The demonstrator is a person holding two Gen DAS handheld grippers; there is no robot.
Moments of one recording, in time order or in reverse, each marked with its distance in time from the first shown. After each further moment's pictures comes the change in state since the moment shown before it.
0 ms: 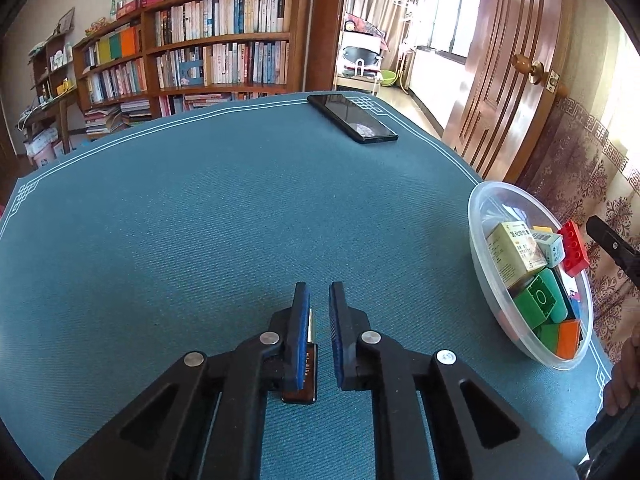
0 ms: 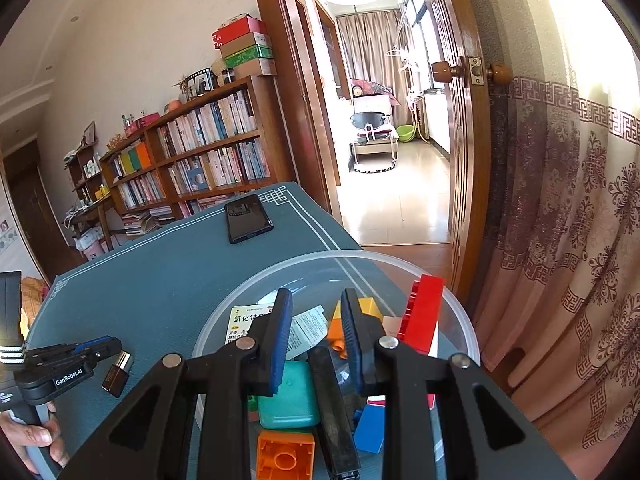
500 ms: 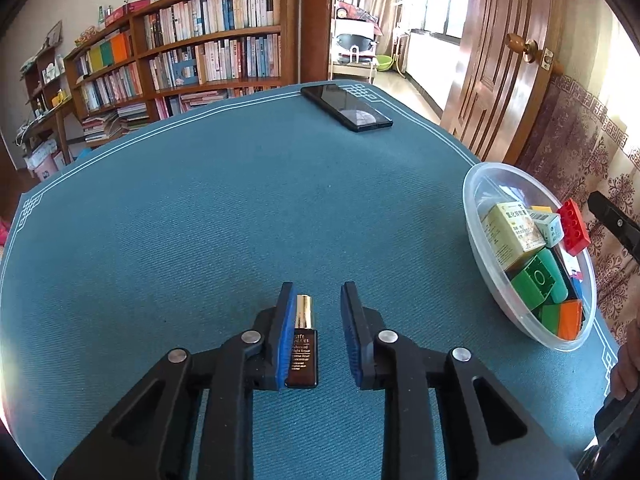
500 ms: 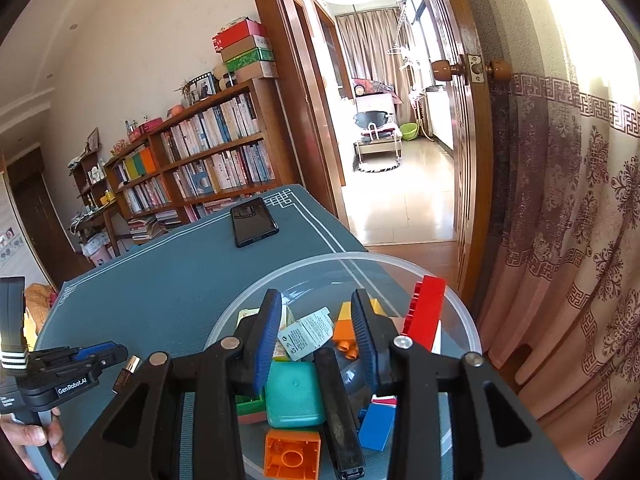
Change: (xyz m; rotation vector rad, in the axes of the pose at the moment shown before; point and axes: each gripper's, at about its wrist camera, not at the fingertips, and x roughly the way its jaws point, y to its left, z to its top) left arm -0.004 -0.008 0.001 0.081 0.067 0.041; right arm -0.003 -0.002 0.003 0.022 0.001 0.033
